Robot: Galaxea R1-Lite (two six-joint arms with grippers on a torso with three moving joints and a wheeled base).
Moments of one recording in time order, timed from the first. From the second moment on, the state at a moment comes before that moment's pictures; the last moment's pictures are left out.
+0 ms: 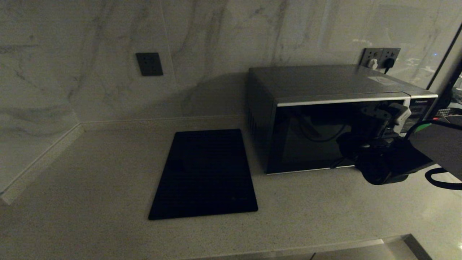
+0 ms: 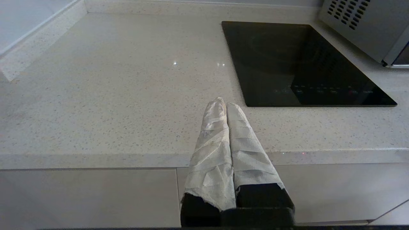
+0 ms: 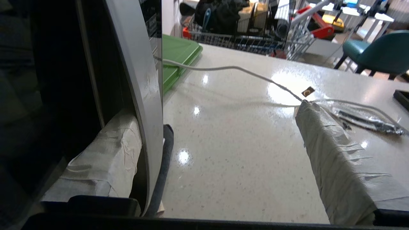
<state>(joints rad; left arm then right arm) 0.00 0.00 0.00 -0.01 0.03 -0.07 0.09 2.24 -1.20 -1.14 -1.52 -0.09</state>
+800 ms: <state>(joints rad) 0.00 0.00 0.00 -0.01 0.03 -0.07 0.10 2.16 -0.99 -1.14 -1.52 -0.24</state>
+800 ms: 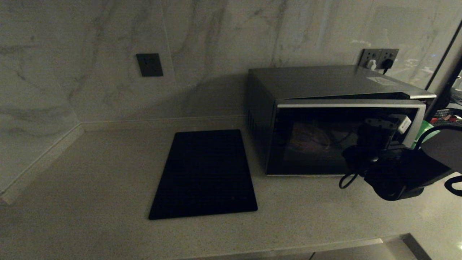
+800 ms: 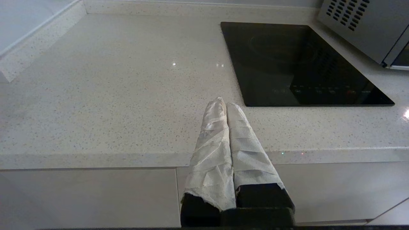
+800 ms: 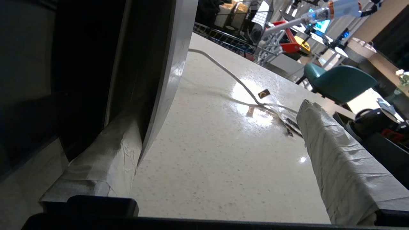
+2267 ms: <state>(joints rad) 0.00 0.00 0.00 -0.01 0.03 -0.07 0.43 1.52 -0.81 -1.29 -1.47 -0.60</state>
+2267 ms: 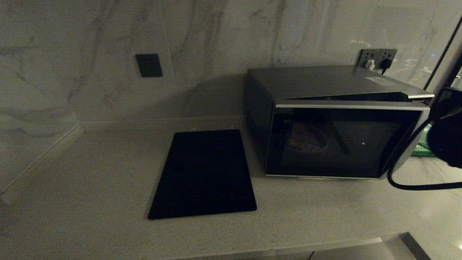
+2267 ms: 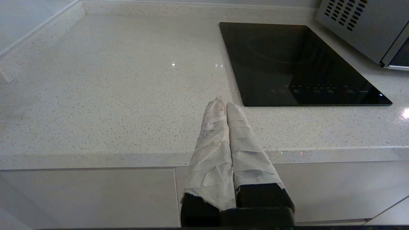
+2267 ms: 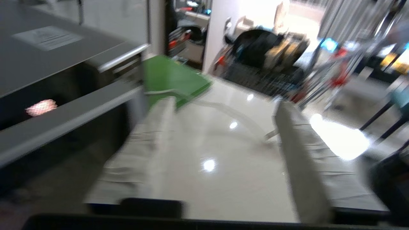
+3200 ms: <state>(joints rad) 0.00 0.00 0.00 -0.01 0.03 -0.07 0.47 1.18 -1.12 -0.90 -1.26 -1.14</state>
